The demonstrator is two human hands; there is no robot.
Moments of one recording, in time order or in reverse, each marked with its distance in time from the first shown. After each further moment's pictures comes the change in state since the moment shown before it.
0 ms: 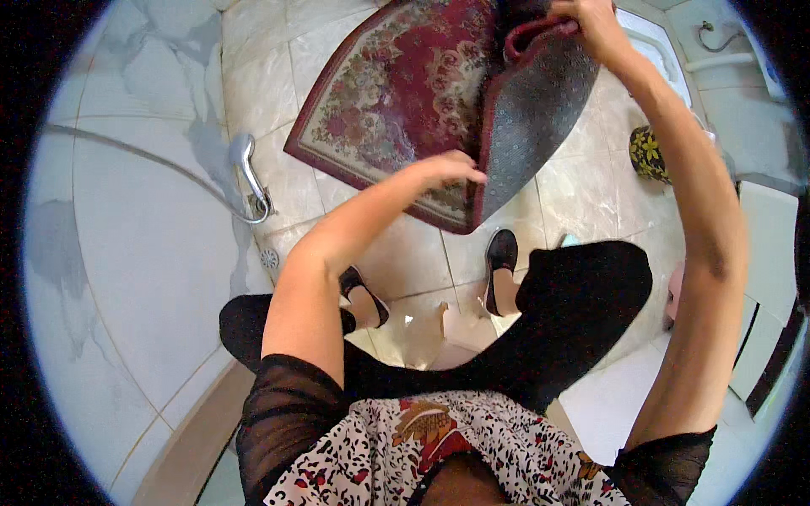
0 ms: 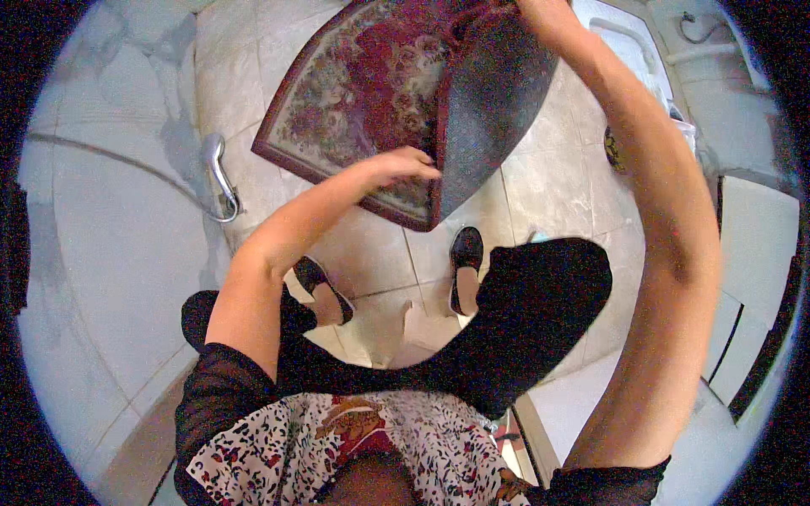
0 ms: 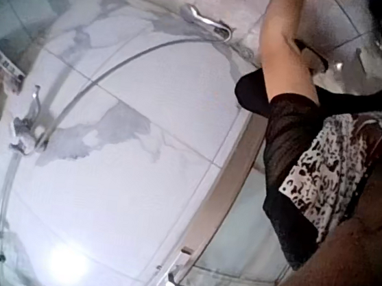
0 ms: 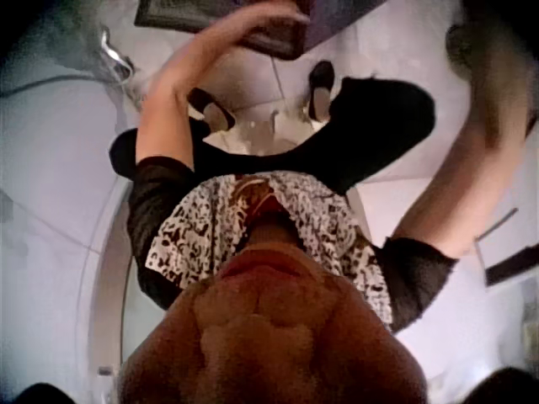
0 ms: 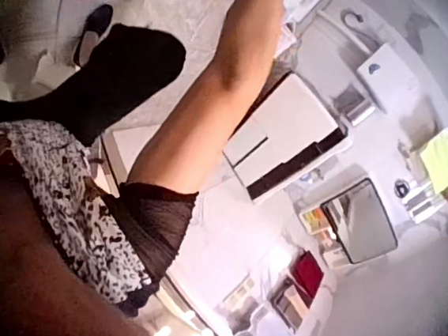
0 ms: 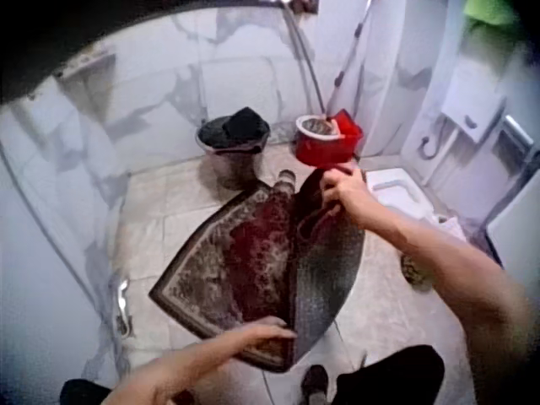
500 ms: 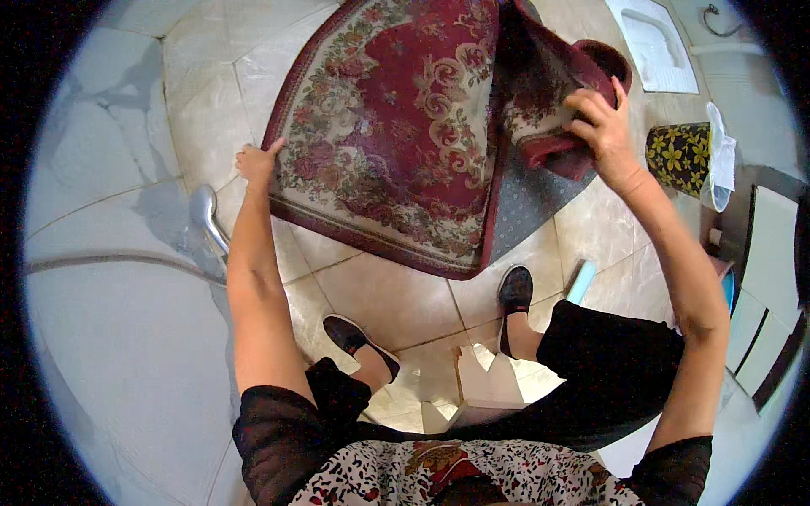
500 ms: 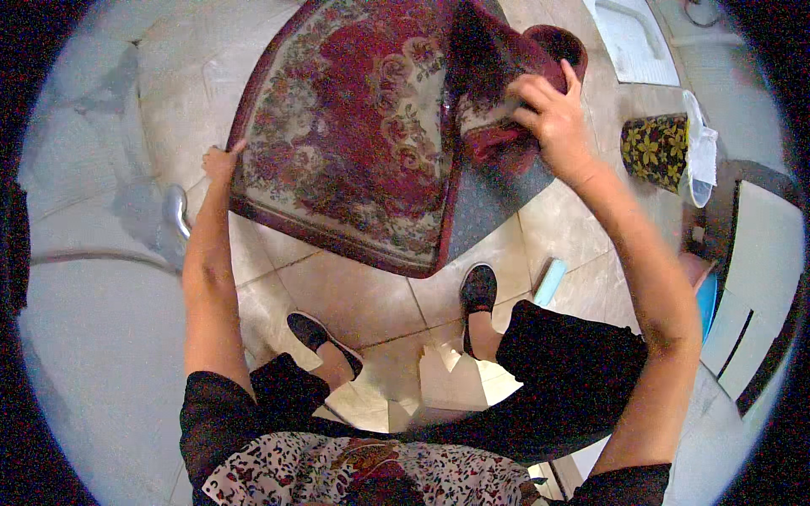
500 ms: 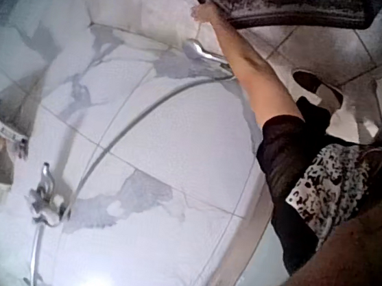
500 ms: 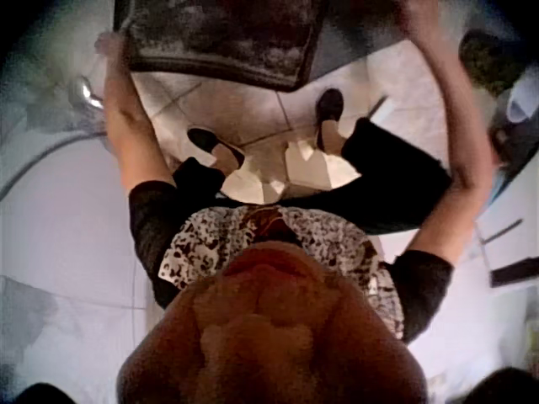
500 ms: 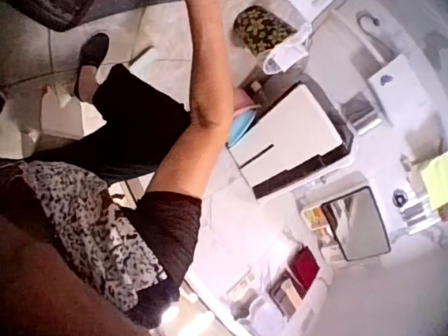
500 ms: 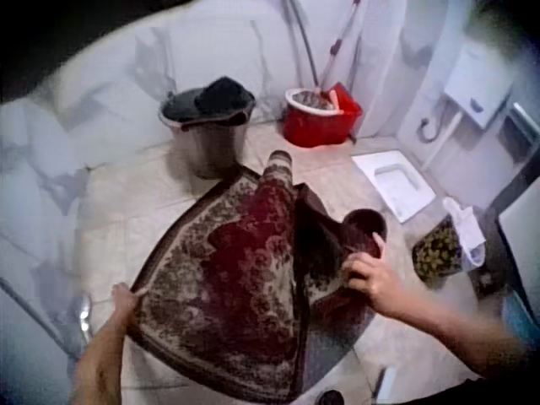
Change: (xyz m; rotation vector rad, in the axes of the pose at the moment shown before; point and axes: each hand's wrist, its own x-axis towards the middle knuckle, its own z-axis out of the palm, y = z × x) left_hand 0.019 -0.182 -0.308 0.692 1.195 -0.512; right_hand -0.091 0.043 0.112 -0.551 -0.017 -0.198
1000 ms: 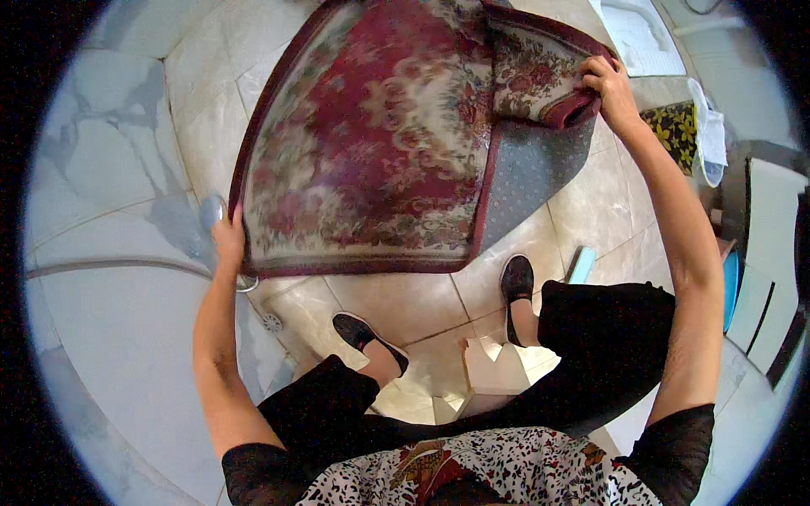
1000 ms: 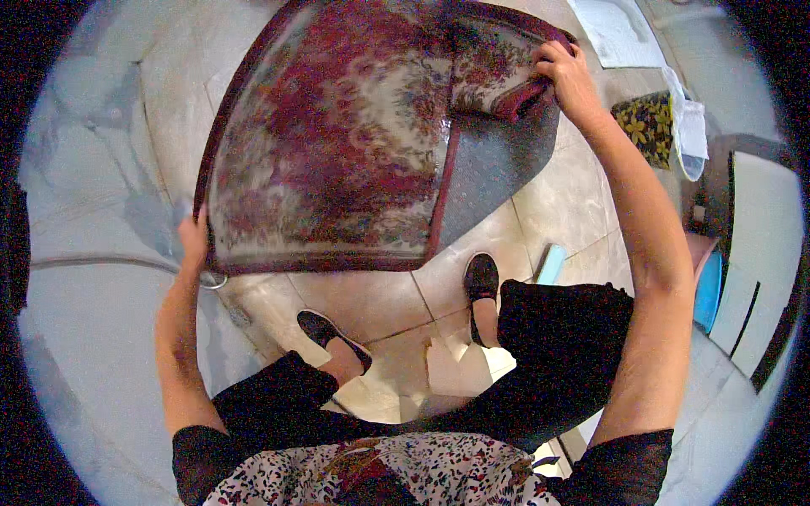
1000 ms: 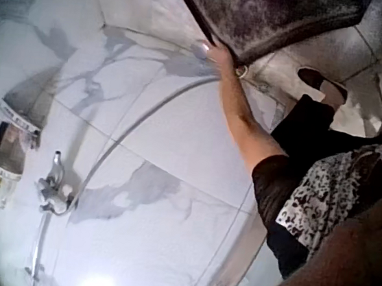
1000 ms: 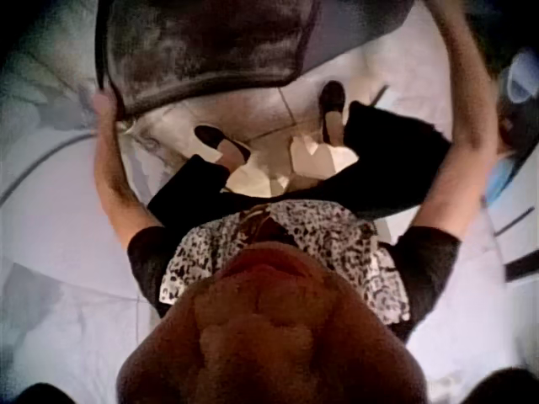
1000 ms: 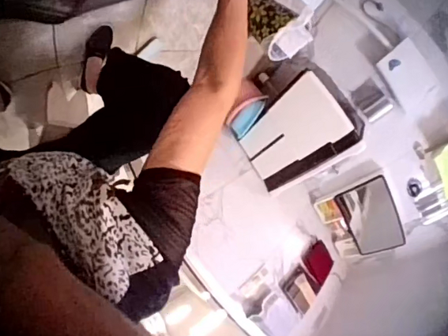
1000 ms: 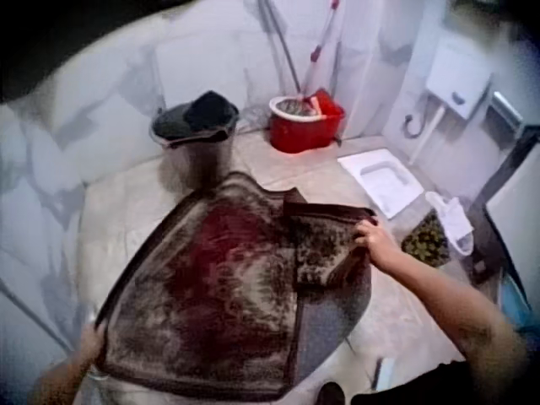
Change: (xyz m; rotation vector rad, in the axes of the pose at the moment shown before) left_hand -0.074 -0.122 -0.106 -0.247 0.097 0.315; right_hand -0.019 0.082 0.019 -0.012 -0.062 0.195
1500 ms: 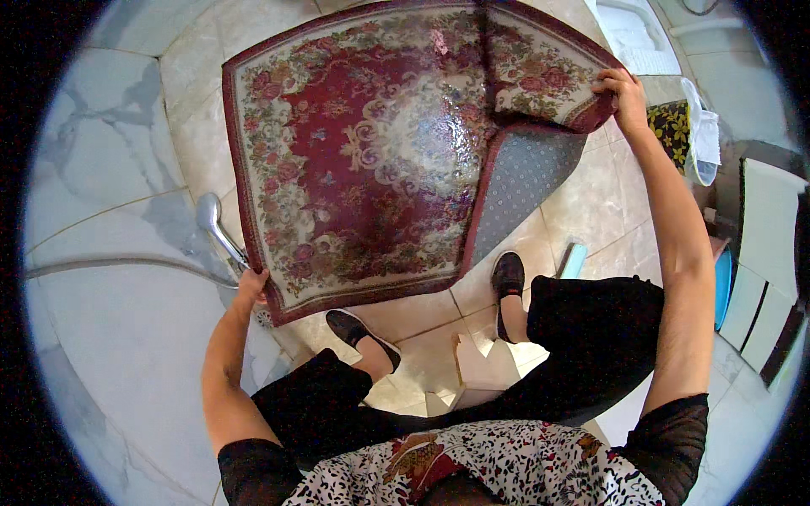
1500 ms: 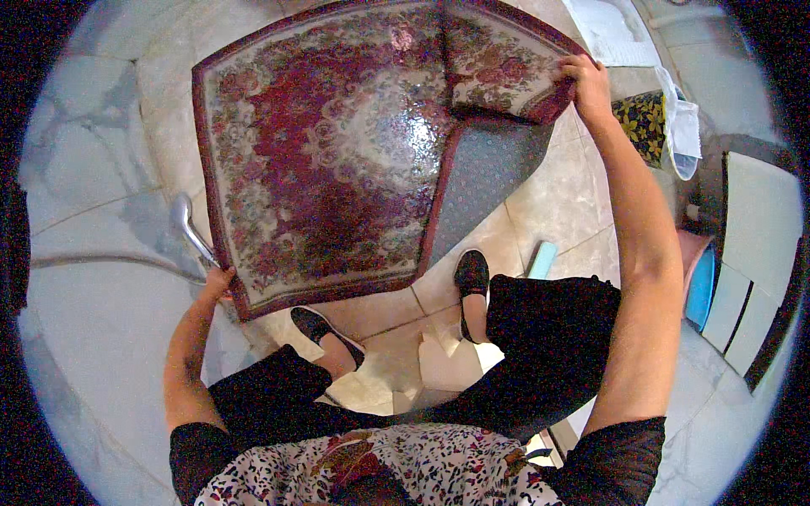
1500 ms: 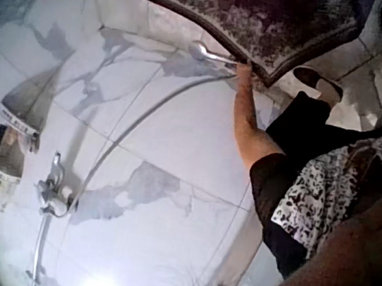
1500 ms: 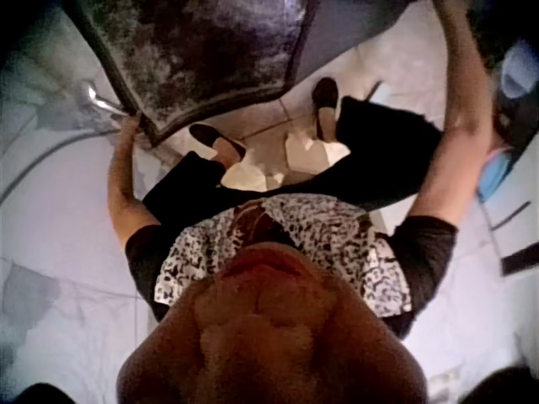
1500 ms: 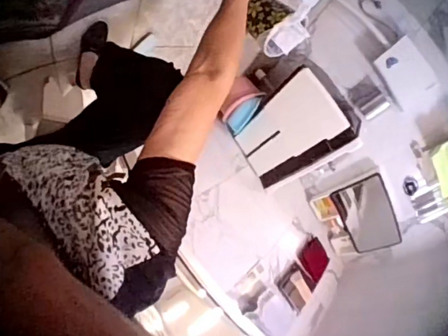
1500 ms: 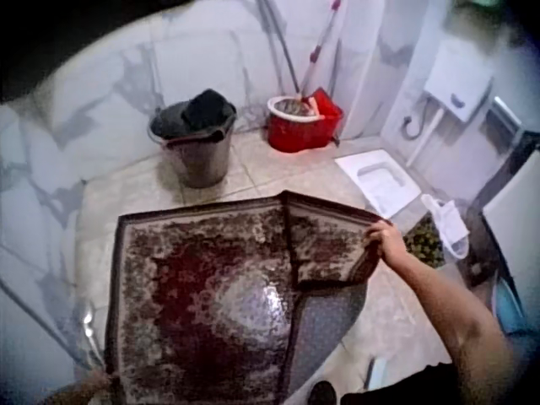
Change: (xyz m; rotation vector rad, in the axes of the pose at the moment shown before) left_hand -0.089 -0.079 0.012 0.091 -0.699 -0.521; right_hand -0.033 0.051 0.007 -0.010 0.015 0.292
